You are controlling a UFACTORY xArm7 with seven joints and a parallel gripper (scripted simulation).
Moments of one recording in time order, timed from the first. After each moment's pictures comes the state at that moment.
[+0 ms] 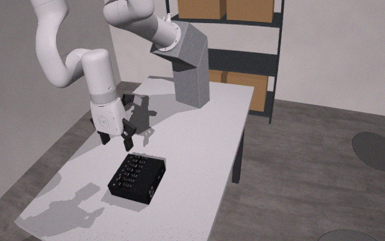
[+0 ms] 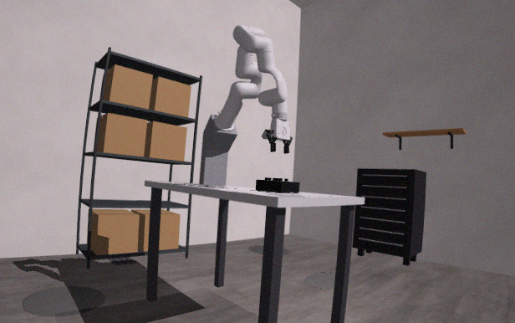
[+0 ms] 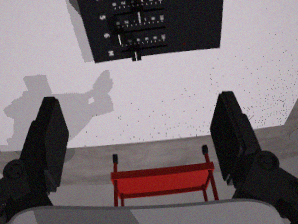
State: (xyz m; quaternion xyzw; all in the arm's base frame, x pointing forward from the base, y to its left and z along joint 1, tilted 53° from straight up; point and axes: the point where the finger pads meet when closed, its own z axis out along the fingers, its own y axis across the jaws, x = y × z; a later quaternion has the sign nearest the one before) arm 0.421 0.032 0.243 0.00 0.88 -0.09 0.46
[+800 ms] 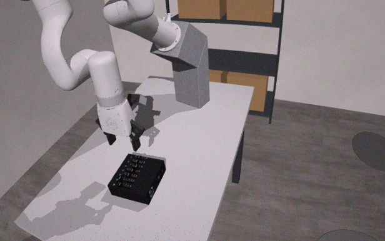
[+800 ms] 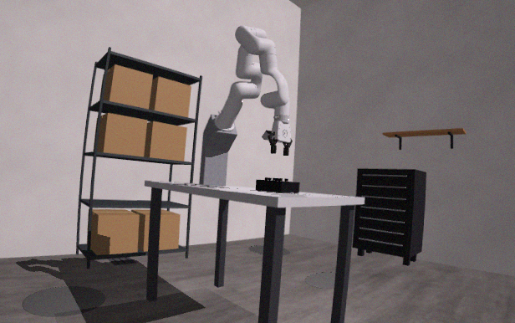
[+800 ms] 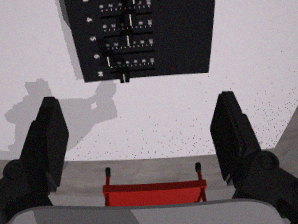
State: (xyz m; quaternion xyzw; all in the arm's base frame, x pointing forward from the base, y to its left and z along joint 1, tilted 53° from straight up) arm 0.420 0.044 0.224 -0.01 0.89 -0.11 0.44
